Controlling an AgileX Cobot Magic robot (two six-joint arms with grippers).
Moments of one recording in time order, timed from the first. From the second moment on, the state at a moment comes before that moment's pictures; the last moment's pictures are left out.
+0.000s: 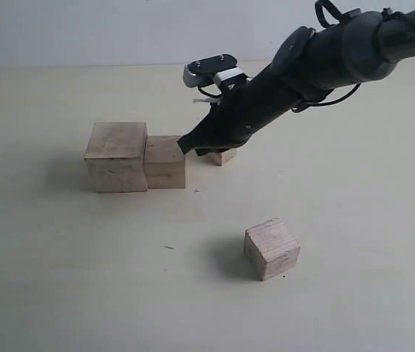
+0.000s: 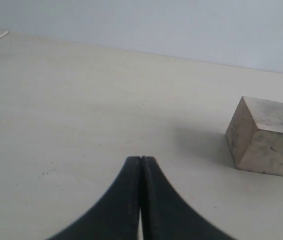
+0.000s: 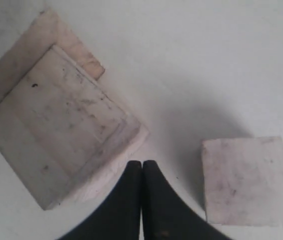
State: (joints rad) left arm 0.06 0.01 0.00 -0.15 0.37 0.02; right arm 0.61 2.12 -1.35 0.83 0.49 -0.86
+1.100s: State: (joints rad) left arm 0.06 0.01 0.00 -0.15 0.37 0.02; right arm 0.45 1.97 -1.38 0.36 0.57 -0.29
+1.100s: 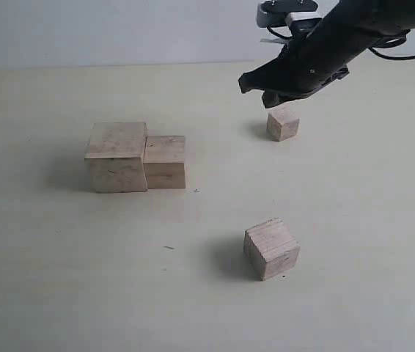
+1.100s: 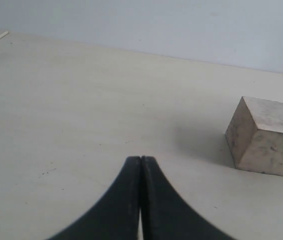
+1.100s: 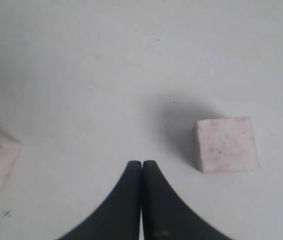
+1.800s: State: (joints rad) left arm 0.06 0.01 0.00 -0.15 0.37 0.02; right arm 0.67 1.52 -1.01 0.14 0.87 0.14
